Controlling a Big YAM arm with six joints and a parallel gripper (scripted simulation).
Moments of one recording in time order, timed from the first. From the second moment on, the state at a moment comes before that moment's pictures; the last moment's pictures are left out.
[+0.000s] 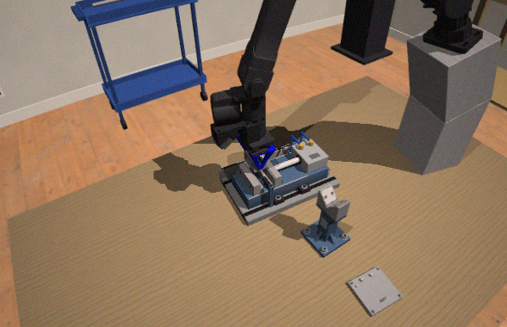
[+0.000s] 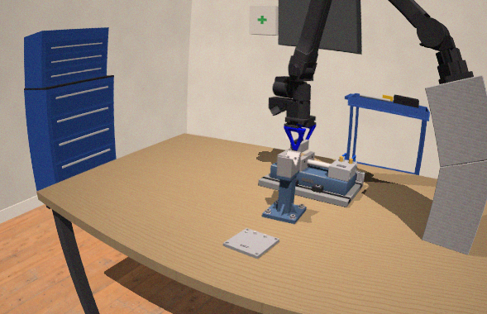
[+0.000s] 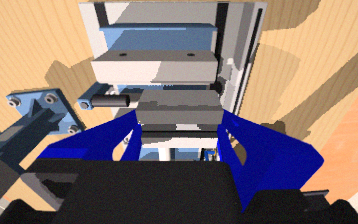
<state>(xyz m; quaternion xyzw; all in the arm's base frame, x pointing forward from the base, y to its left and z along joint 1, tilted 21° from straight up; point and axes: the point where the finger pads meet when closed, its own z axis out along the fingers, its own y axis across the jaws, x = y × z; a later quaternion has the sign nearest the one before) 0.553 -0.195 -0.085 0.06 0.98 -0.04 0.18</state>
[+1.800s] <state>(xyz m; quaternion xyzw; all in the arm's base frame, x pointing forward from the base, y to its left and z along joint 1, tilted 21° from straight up) 0.556 -0.195 -0.096 0.06 0.98 -0.04 0.17</state>
